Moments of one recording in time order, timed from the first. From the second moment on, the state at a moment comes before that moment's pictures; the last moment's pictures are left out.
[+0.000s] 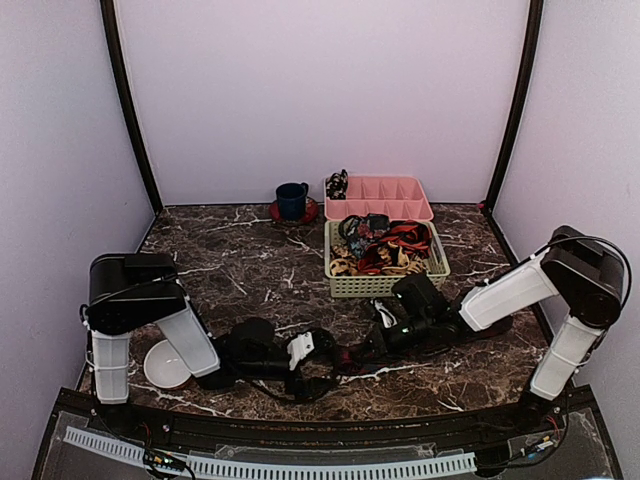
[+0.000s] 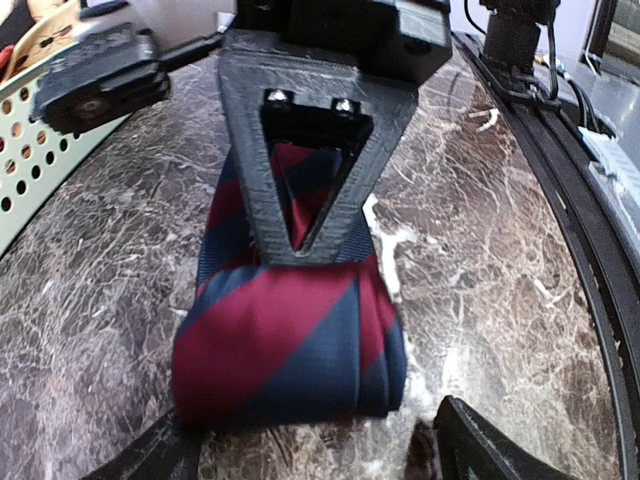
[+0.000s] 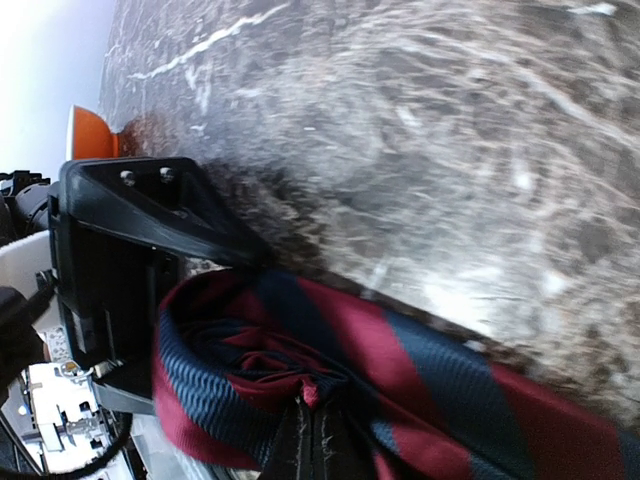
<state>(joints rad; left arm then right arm) -1.07 2.03 0.56 1.06 0.29 0.12 0.85 1.70 0.64 0.19 -0.56 0.72</state>
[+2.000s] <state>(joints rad) -1.09 2.00 0.68 0.85 0.22 0.19 0.90 1.63 0.74 0.01 -0.55 0.74</state>
